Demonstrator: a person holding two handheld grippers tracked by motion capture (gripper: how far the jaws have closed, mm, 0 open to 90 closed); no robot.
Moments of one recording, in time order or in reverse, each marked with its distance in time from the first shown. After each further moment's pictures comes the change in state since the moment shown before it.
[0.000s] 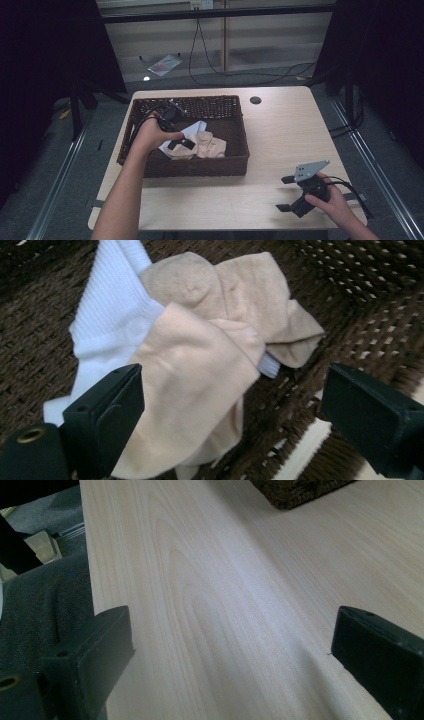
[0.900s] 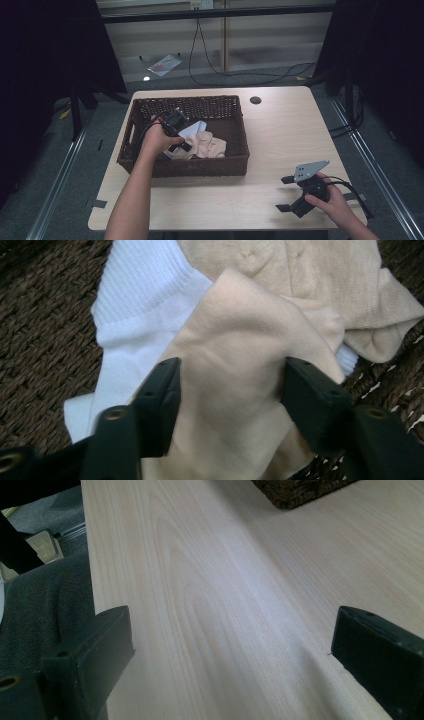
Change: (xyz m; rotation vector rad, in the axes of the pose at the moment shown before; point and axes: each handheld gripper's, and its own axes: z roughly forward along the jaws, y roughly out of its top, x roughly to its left) left arm 0.018 -0.007 0.038 0.074 0.084 0.014; right arm 0.000 0.000 0.000 0.001 0.003 -0.001
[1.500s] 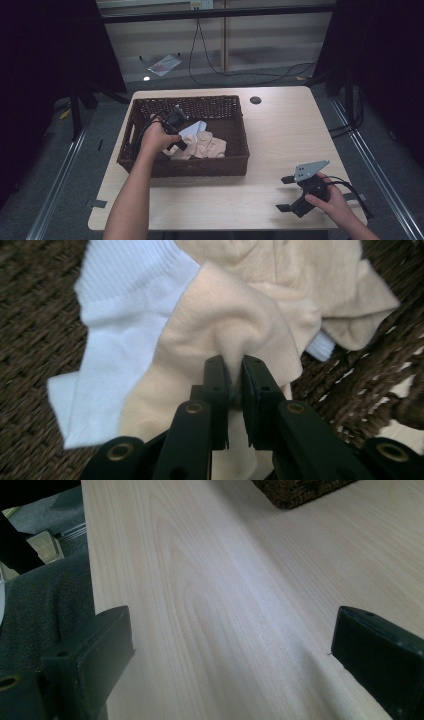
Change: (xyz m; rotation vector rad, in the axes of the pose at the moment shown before) left arm -0.002 0.002 -0.017 0.043 -0.045 -0.059; right arm -0.001 0.000 0.000 -0.003 0.006 0.002
